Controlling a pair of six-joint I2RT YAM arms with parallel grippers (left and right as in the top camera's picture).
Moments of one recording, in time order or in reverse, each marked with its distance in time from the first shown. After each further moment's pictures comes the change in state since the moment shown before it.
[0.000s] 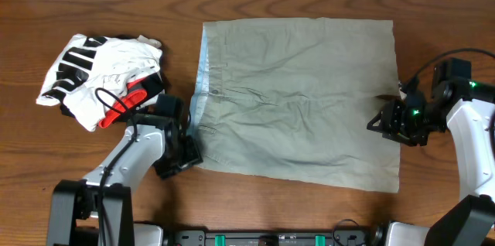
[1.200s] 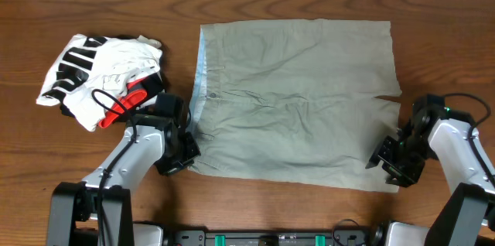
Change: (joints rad) left arm 0.000 -0.006 -0.001 0.002 0.003 -0.064; right arm 0.000 0.000 -0.314 0.084 0.243 0.308
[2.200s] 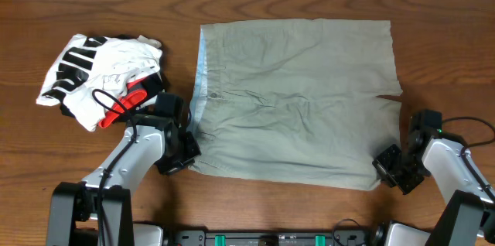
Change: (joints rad) left arm 0.000 0.000 0.000 0.006 0.010 0.013; right arm -0.034 -0.054 -0.185 0.261 0.101 0.271
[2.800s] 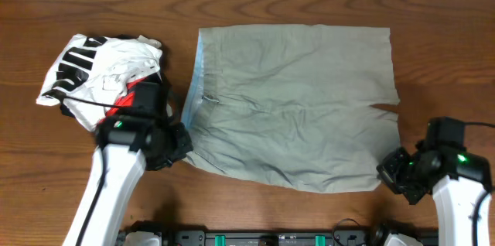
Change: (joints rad) left arm 0.000 -0.323 0.227 -0.364 0.010 0.049; right arm 0.000 -0.426 0.115 -0.357 -0.155 -0.062
